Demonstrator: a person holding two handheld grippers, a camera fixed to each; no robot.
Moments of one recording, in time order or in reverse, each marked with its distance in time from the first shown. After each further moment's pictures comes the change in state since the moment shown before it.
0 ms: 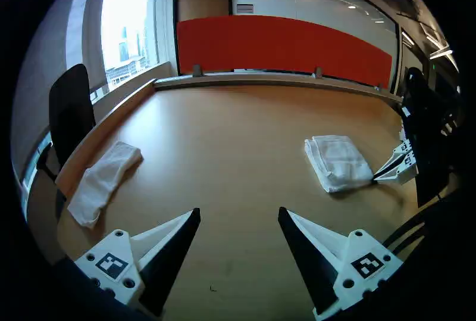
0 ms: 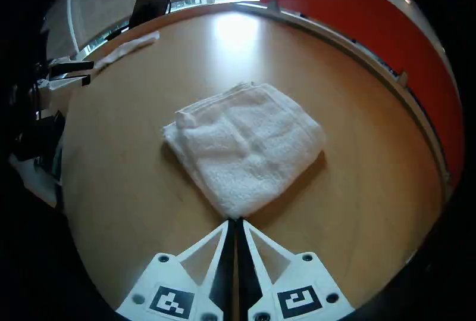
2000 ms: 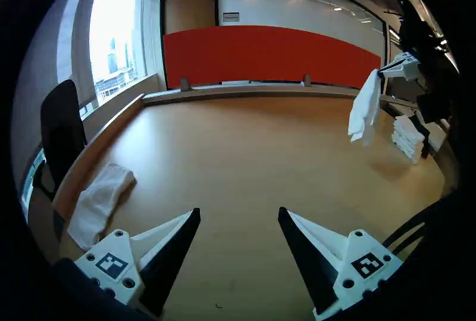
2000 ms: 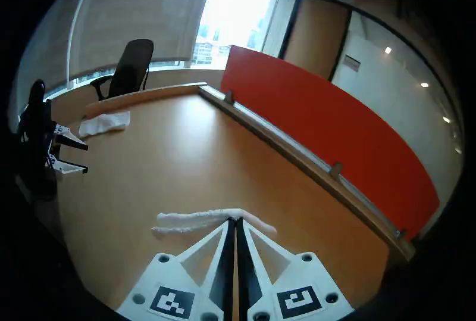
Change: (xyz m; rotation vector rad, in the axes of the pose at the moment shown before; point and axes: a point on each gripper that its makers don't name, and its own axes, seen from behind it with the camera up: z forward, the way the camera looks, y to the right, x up) left arm 0.033 0.007 0.008 -0.061 0.052 0.053; right arm 0.170 0.122 -0.178 -0.238 0.359 -0.092
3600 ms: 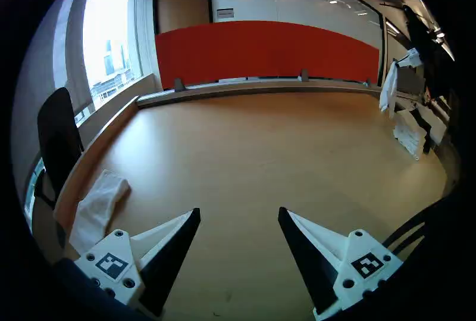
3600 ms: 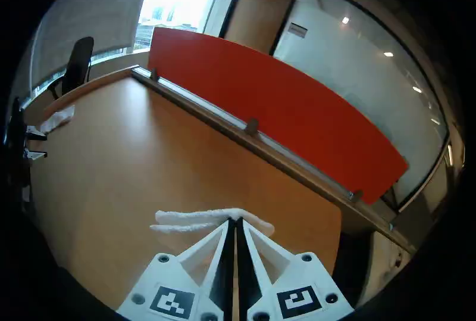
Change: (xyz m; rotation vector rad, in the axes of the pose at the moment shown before) left arm 0.014 0.008 0.018 -0.002 -0.028 0.040; right arm -0.085 0.212 -0.080 -0.241 -0.155 0.115
